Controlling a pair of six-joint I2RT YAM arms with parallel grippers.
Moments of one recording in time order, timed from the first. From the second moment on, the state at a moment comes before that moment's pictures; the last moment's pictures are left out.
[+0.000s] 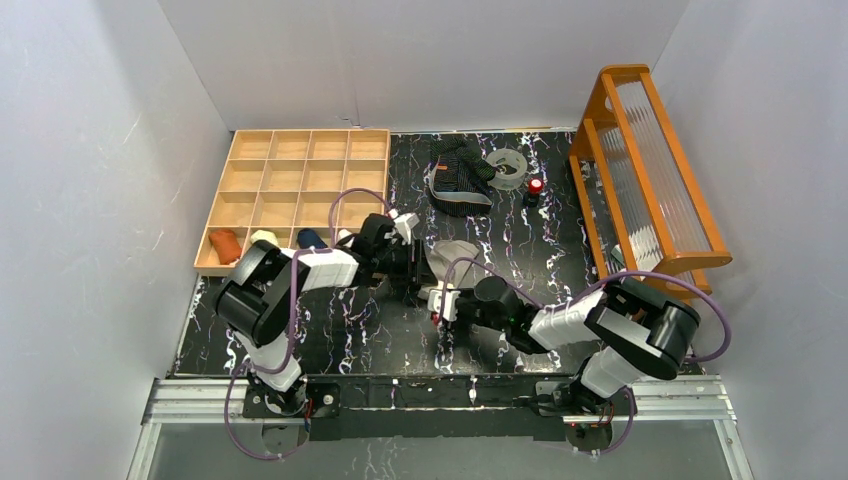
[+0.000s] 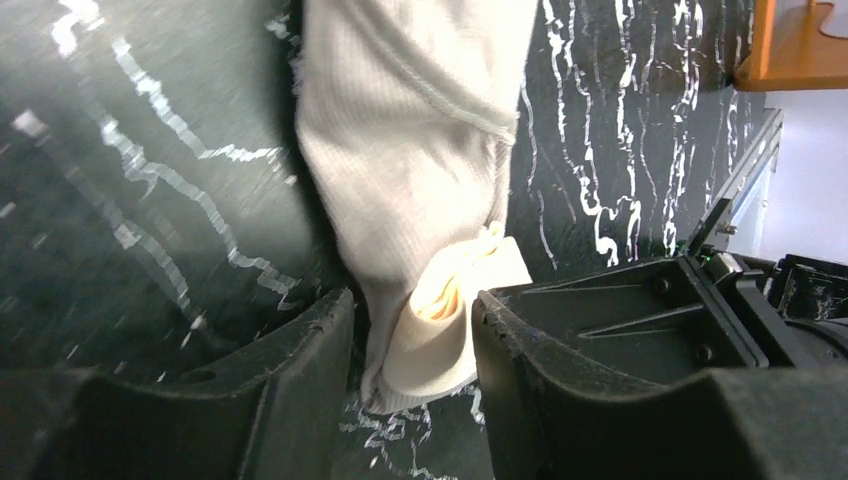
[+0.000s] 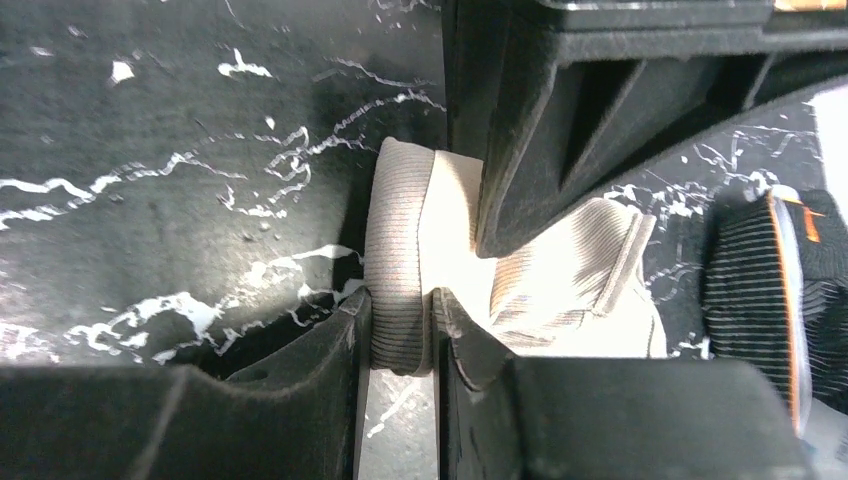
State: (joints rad) left arm -0.58 1.74 0.79 0.16 0.51 -0.54; right arm 1.00 1.52 0.33 0.74 -0.09 -0.71
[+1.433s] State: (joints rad) left arm -0.57 1.59 0.59 0.33 0.50 -0.42; right arm 0.41 1.94 0.61 0.66 -1.02 0.78
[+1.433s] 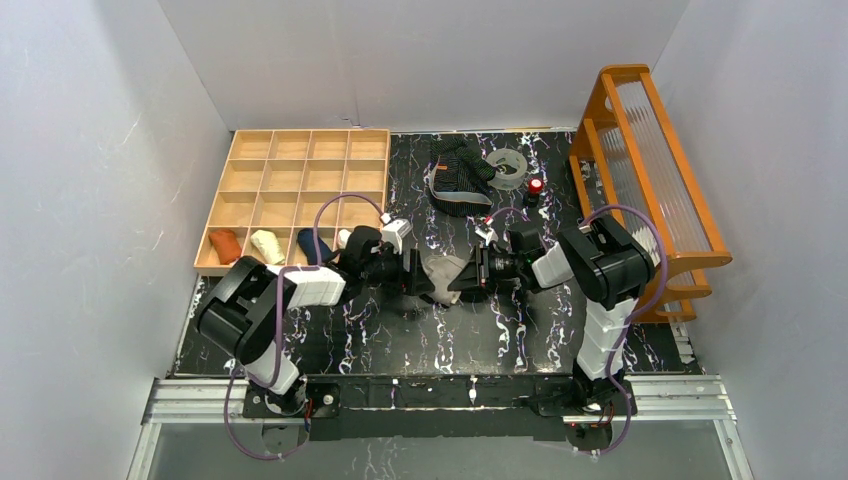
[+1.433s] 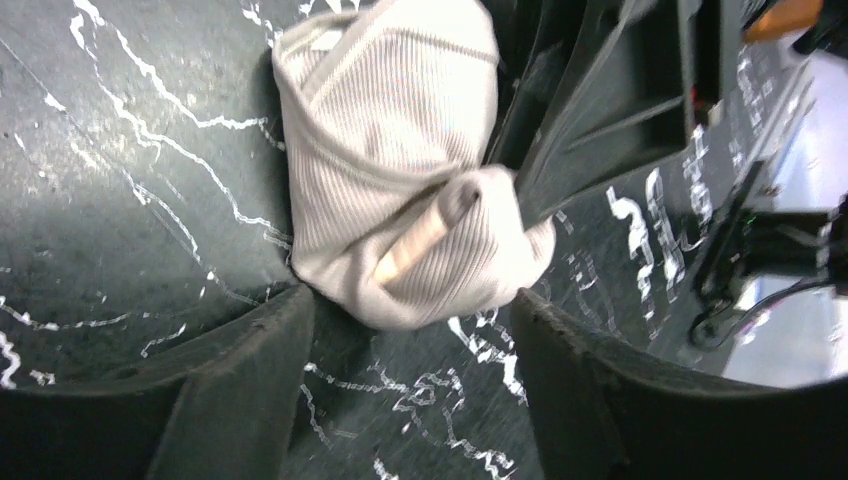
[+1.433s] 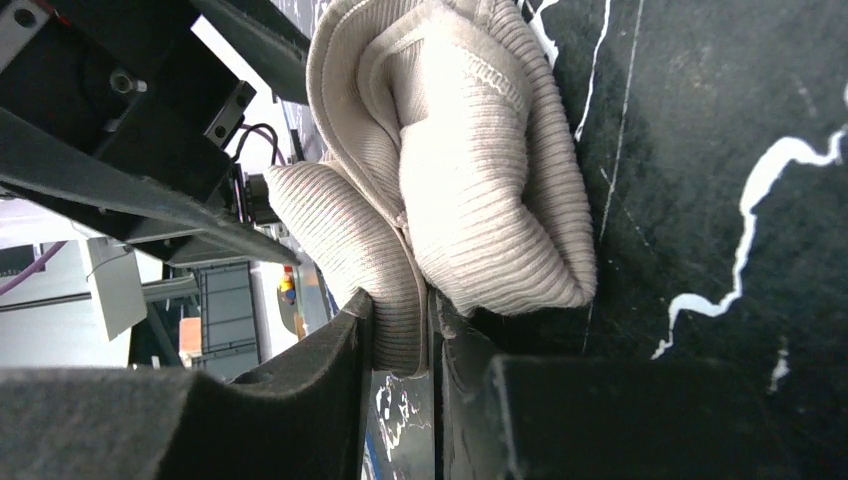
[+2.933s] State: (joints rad) left arm -0.58 1.79 0.68 0.47 0.50 -0.69; right arm 0.41 1.83 0.66 0.46 -0.98 0.61
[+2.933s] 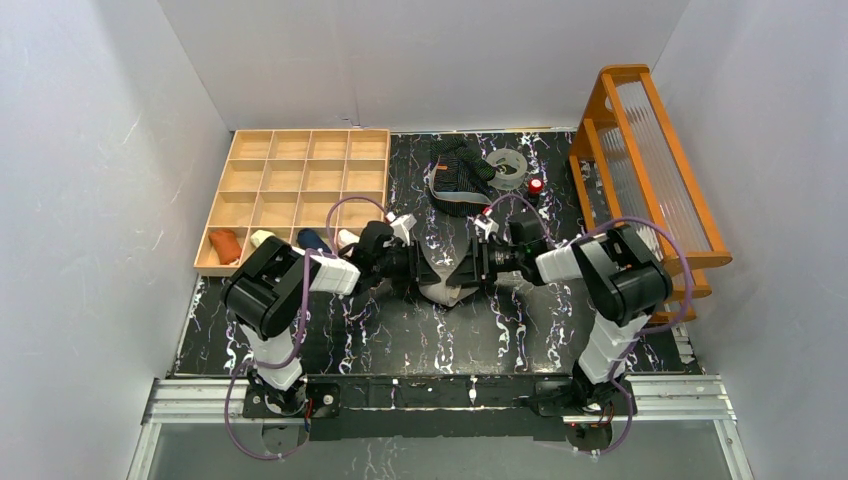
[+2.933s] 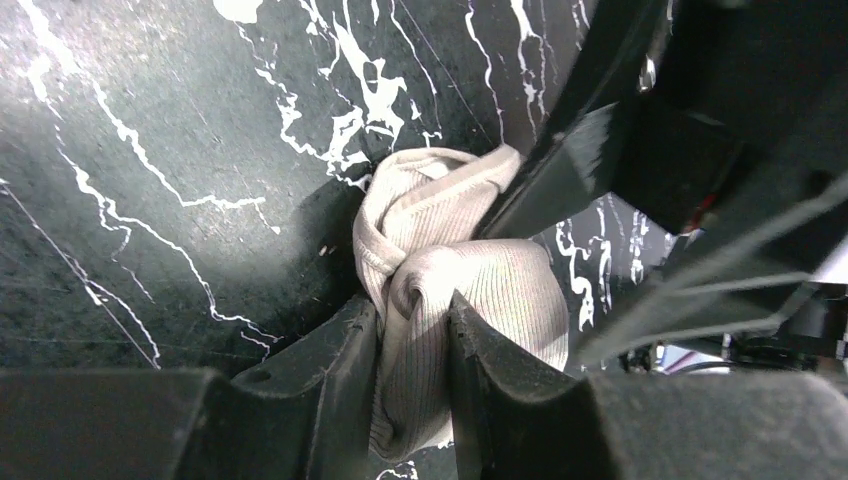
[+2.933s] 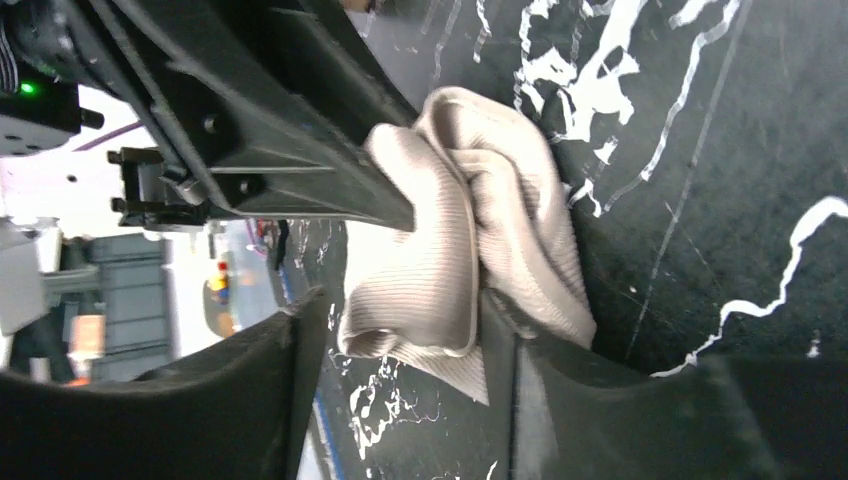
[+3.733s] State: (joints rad) left arm -0.61 1.72 0.75 0.20 0.40 -0.58; right arm 0.83 1.37 0.43 0.56 -0.35 -0.27
